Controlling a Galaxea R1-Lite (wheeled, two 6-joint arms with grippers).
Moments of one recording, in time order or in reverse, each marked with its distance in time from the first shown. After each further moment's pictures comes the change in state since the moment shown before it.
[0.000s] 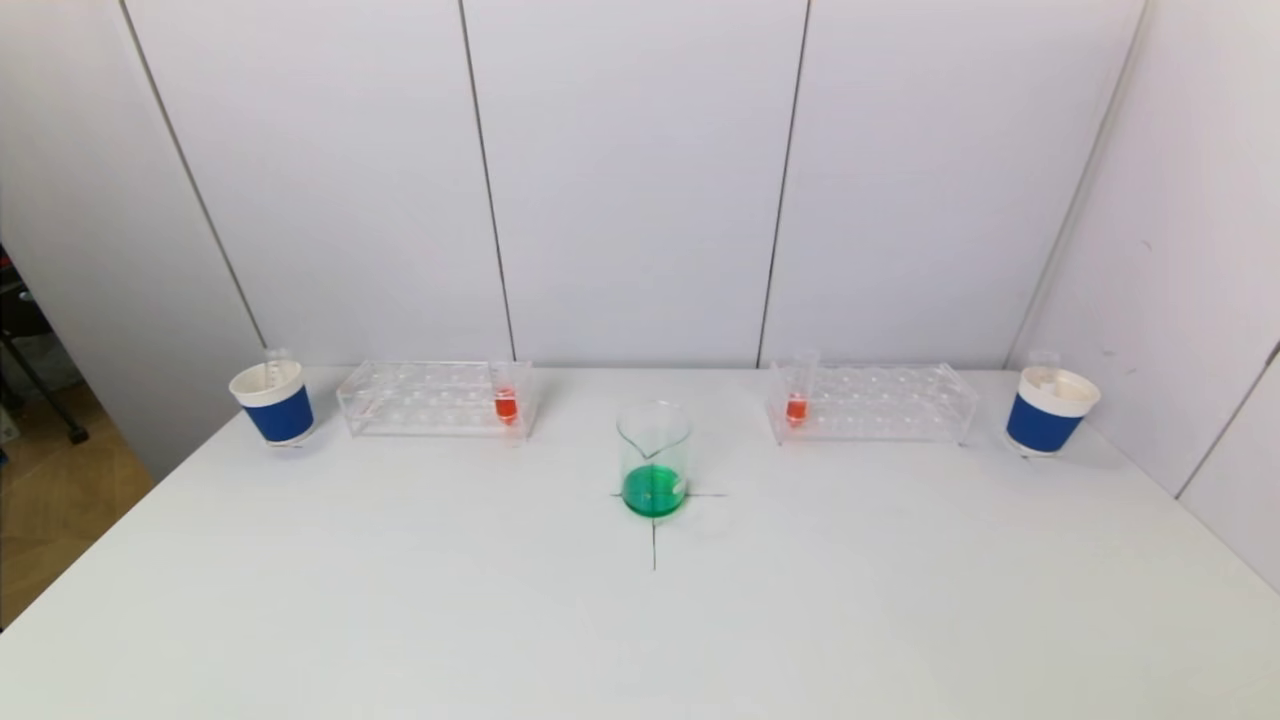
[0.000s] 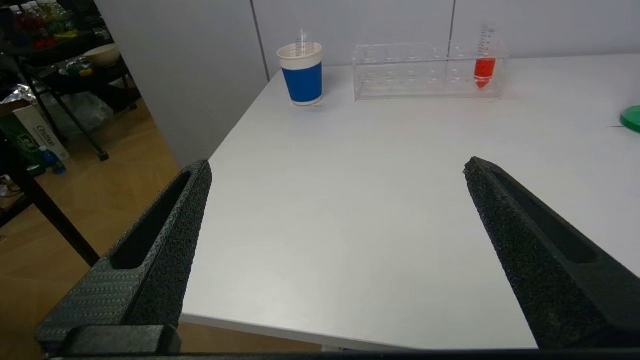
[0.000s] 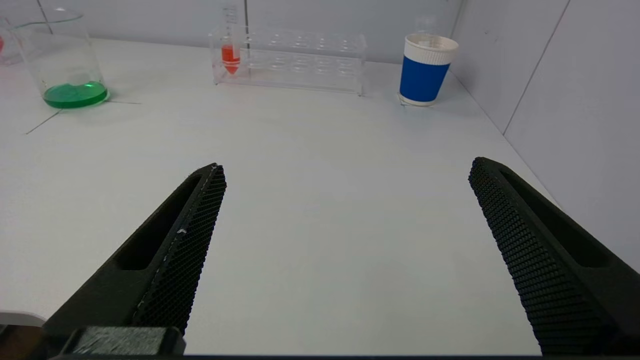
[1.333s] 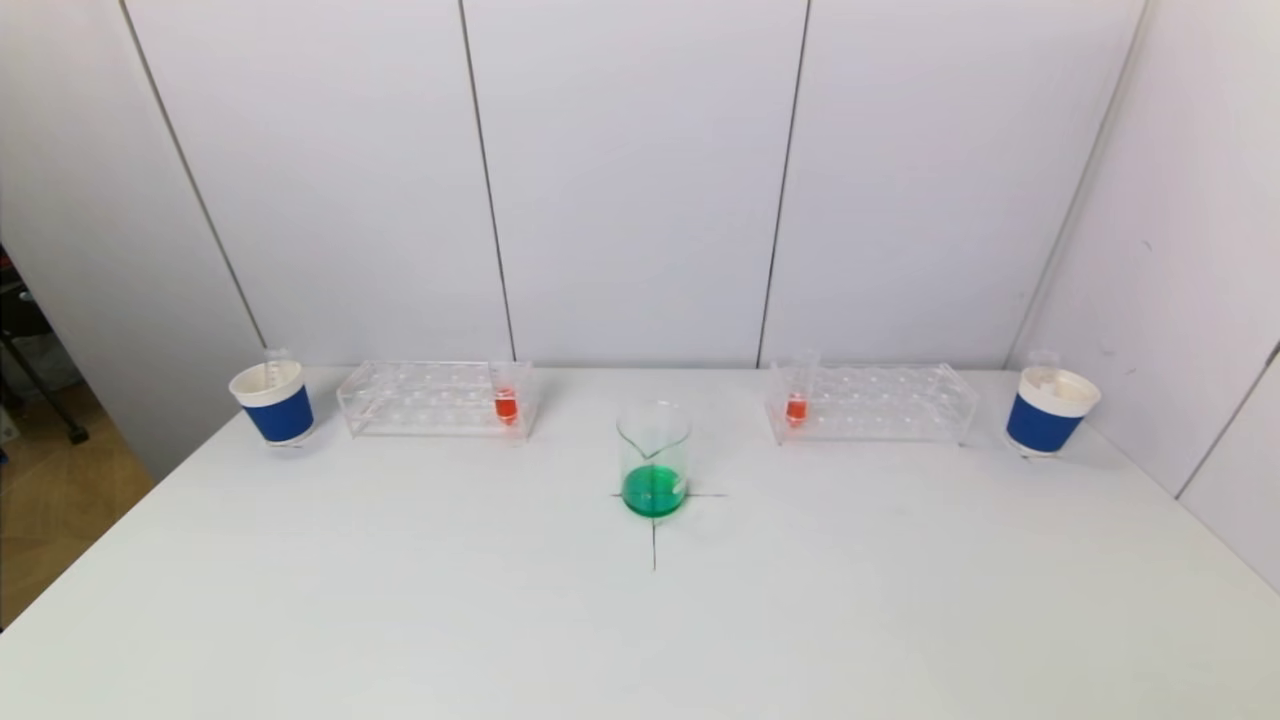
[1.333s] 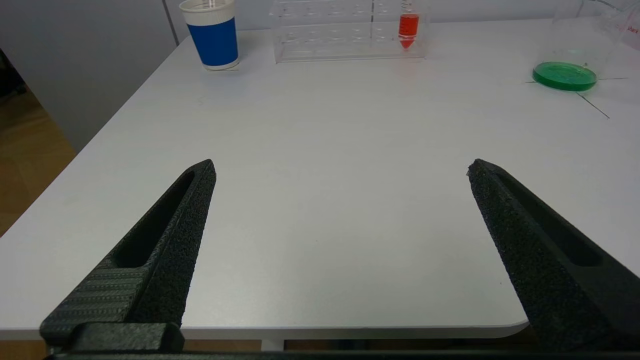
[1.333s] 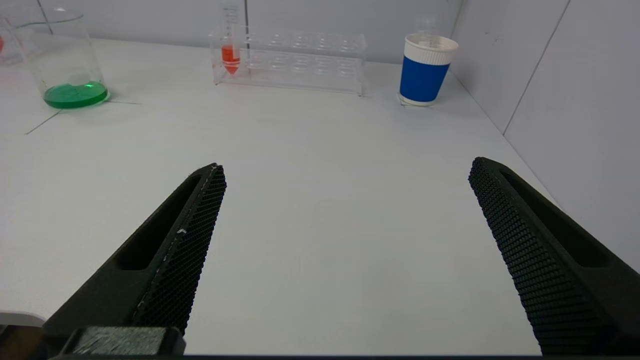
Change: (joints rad) left arm 0.001 -0.019 0.214 -0.137 -0.205 -0.083; right arm 0.000 0.000 0.000 0.000 0.000 0.000
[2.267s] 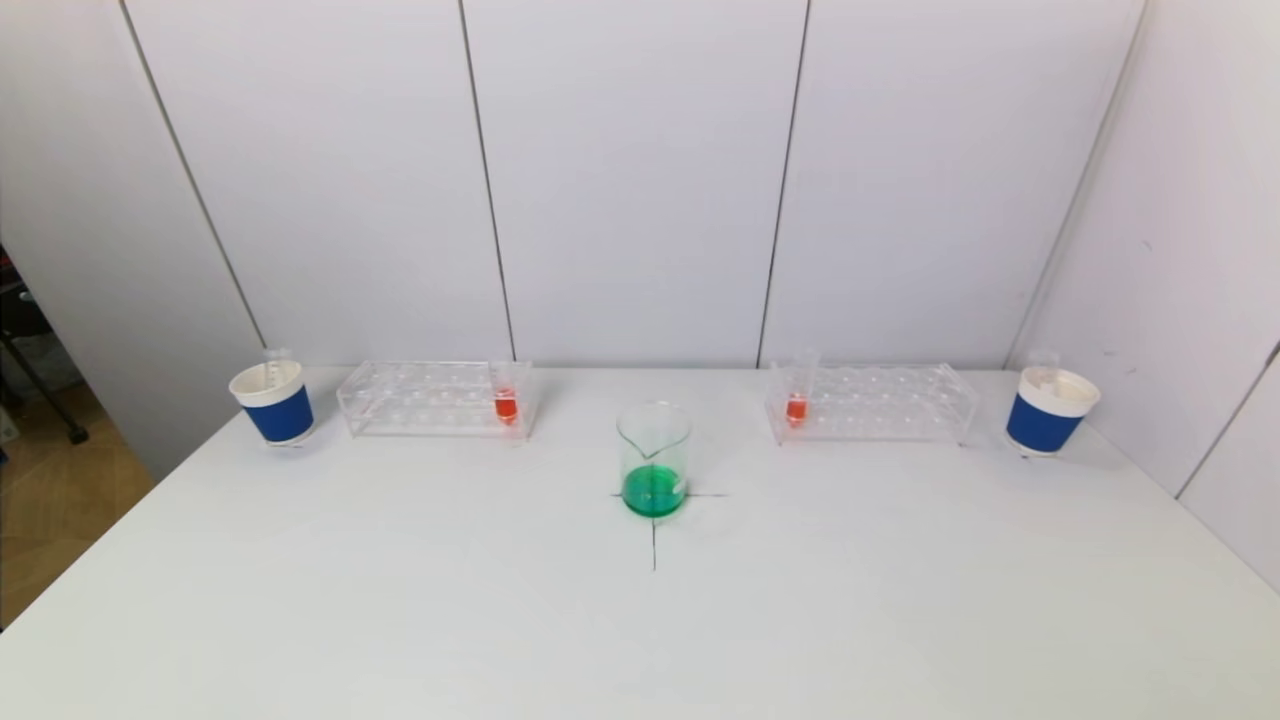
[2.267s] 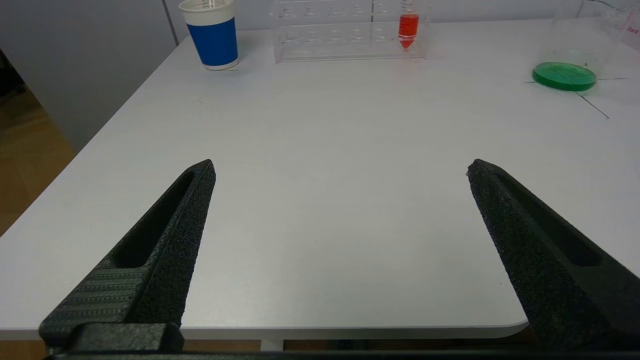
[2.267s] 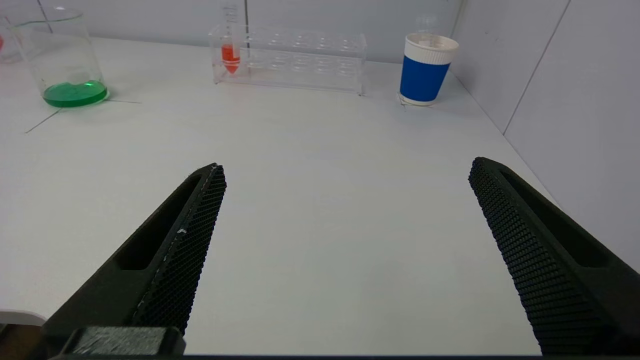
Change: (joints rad) left arm 0.000 0.001 0.001 0.000 0.000 0.000; right arm 0.000 0.000 0.000 0.001 0.000 -0.002
